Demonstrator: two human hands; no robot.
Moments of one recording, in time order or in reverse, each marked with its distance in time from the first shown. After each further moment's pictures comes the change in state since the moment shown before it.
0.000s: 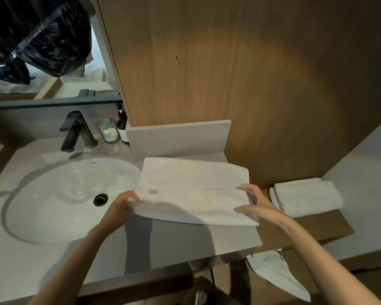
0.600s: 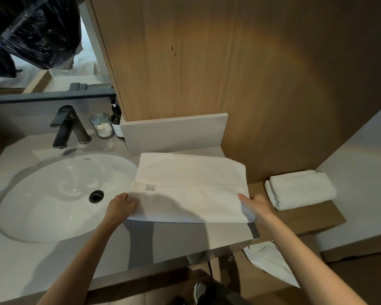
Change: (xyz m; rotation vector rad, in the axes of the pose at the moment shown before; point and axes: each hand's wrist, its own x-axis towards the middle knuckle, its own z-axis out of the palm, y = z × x) left_hand 0.007 0.024 0.018 0.063 0.021 -0.429; right_hand 0.019 0.025 0.028 0.059 0.440 0.398
